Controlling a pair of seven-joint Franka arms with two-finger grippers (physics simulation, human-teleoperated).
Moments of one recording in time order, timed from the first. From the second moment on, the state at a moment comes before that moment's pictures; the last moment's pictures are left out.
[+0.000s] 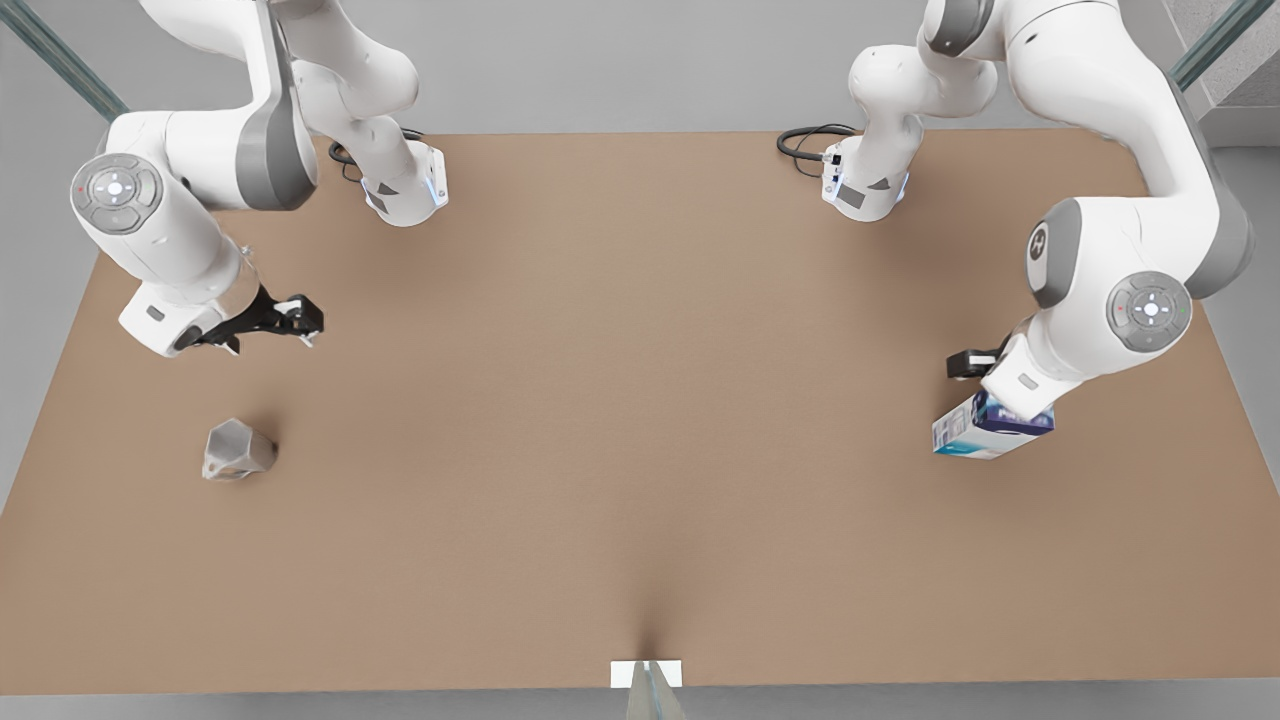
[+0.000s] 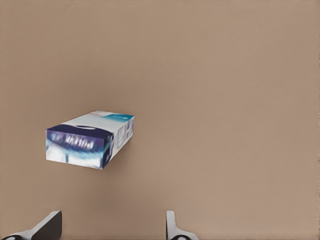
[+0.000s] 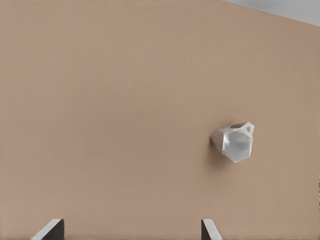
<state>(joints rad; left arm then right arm) -0.18 0.31 0.09 -1.35 0.08 1.44 -0.07 0.16 0.05 -0.06 -1.59 -0.12 1.60 -0.03</state>
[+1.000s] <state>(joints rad) -0.18 0.37 0.10 -1.32 0.09 1.45 -0.06 -0.34 0.65 0.00 -1.50 -0.13 1.88 -0.25</state>
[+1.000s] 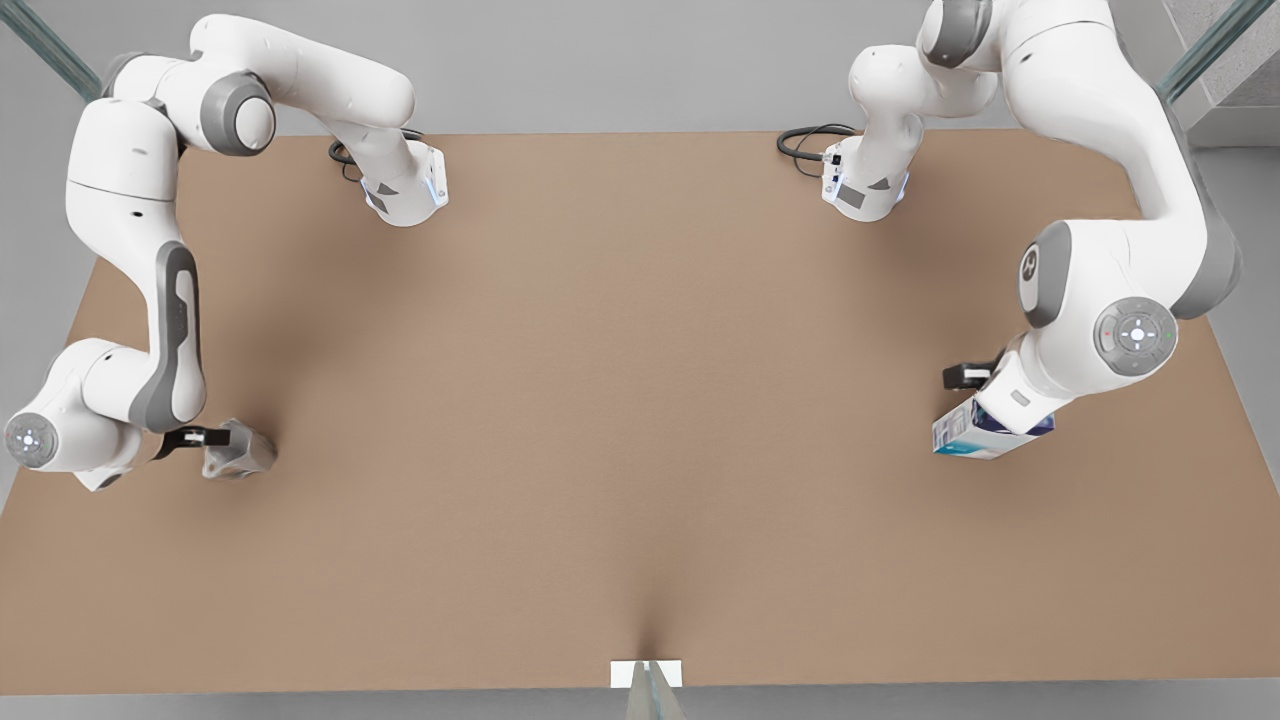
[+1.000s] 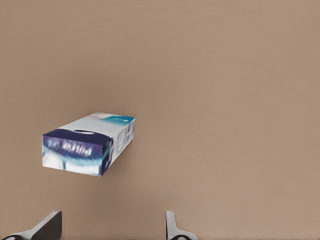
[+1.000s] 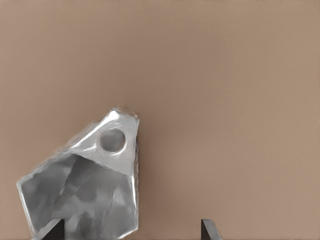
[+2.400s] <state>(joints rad) -0.16 0.37 0.10 -1.31 0.08 1.46 -0.05 -0.34 0.74 0.18 -1.40 -0.11 1.86 -0.24</state>
